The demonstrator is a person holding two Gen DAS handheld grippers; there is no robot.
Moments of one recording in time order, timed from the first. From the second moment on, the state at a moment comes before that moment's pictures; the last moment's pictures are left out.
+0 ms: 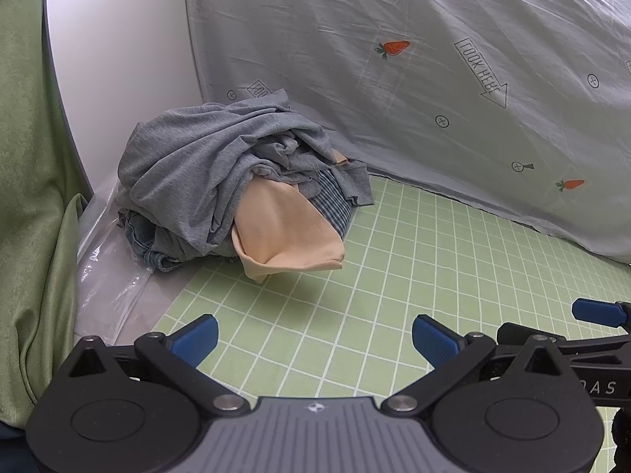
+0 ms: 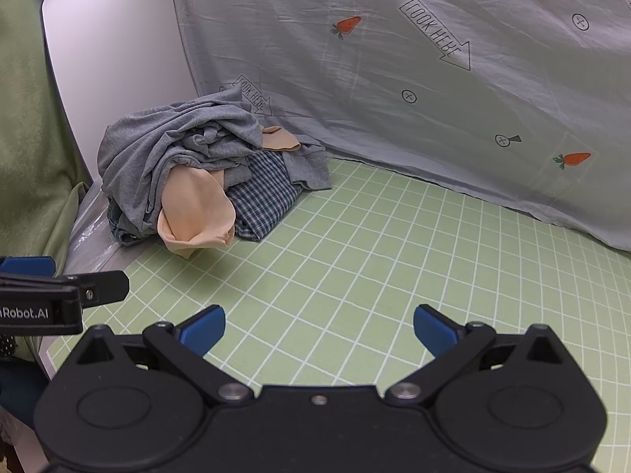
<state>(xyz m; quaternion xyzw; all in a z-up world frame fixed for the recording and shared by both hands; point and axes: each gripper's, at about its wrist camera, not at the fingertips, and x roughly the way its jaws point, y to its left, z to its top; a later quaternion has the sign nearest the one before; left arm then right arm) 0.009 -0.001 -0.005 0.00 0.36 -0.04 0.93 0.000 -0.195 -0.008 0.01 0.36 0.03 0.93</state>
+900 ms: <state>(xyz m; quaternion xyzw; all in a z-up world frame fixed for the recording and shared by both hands) 0.020 0.003 -0.012 -0.01 0.39 -0.04 0.92 0.007 -0.192 -0.016 0.01 0.36 0.04 0.93</state>
